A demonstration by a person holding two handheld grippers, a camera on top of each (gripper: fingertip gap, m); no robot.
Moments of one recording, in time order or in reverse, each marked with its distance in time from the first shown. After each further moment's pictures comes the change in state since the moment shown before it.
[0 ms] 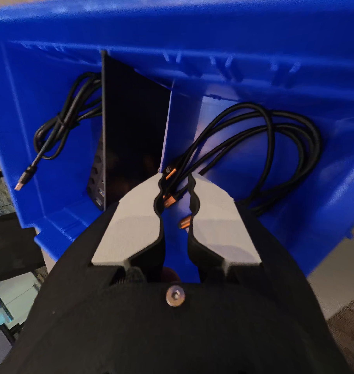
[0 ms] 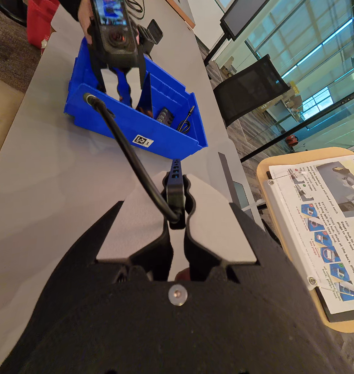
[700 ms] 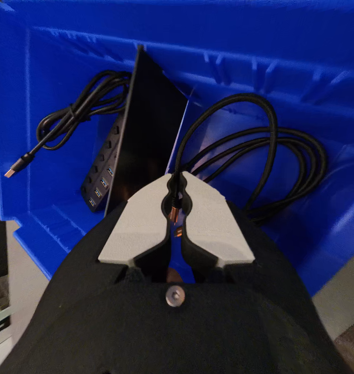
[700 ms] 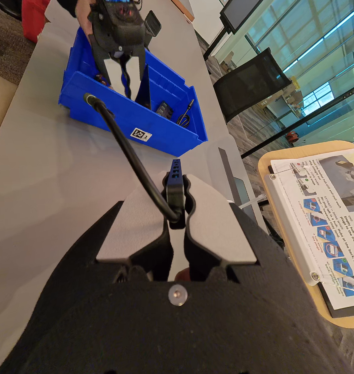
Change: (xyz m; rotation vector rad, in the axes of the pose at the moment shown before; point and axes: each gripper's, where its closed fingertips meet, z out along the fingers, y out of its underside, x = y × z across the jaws) left arm -0.009 -0.001 0.002 0.114 0.000 -0.137; right arm 0.001 0.010 0.003 -0.016 0.004 0.006
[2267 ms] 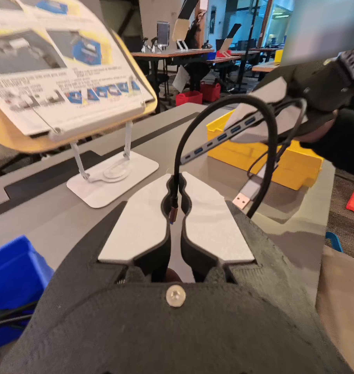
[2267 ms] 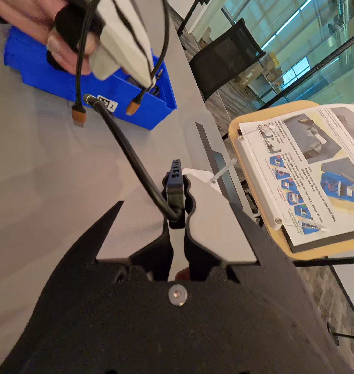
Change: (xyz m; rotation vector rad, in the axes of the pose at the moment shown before) left arm -0.016 -0.259 -0.080 0.902 0.049 -0.574; right arm 0.042 0.042 -0.042 -0.072 0.104 0.043
